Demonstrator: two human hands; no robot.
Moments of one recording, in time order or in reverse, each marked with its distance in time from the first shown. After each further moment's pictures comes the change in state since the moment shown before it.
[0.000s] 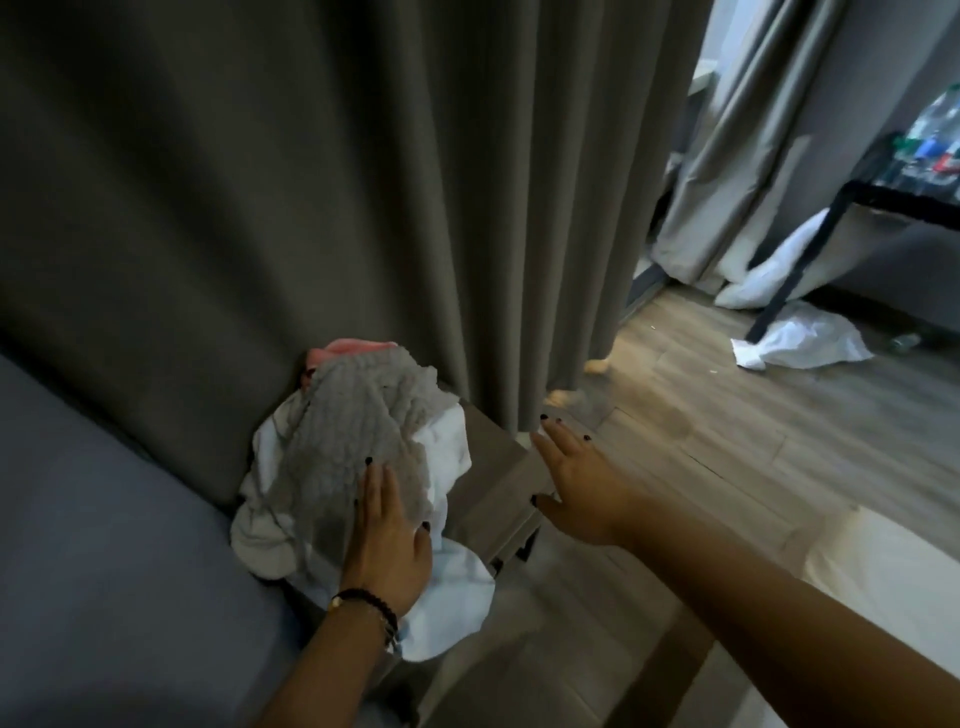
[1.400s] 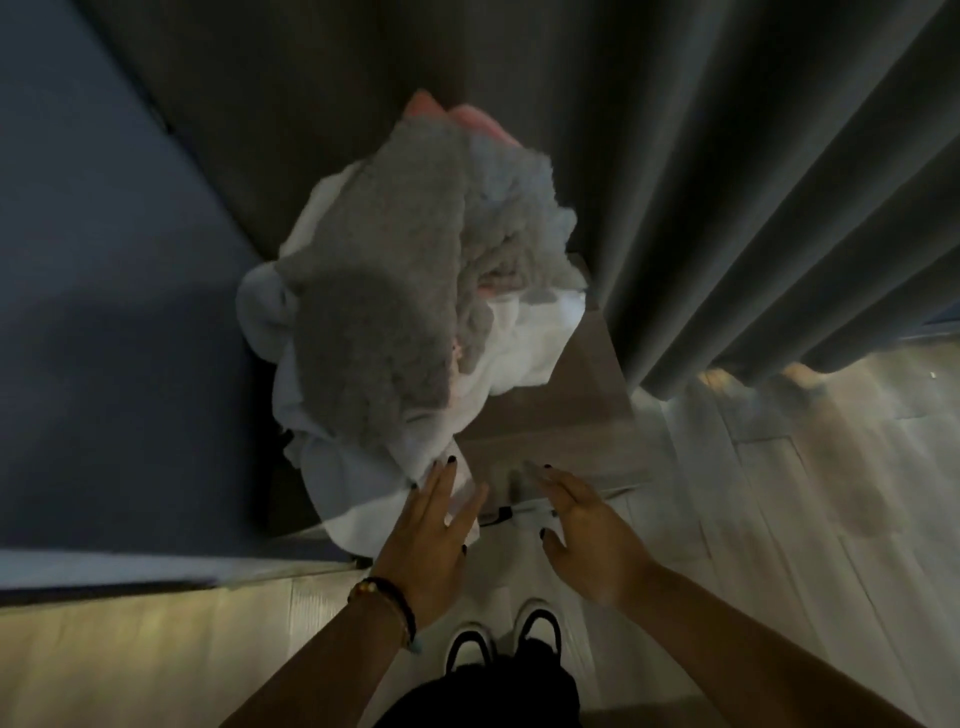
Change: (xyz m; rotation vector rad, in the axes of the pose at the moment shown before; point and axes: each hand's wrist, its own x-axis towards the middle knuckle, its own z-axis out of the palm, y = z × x) left_hand -0.011 -0.058 0.281 0.250 -0.120 -0.156; right_hand 0.160 0.132 0.245 0.107 -0.300 -0.535
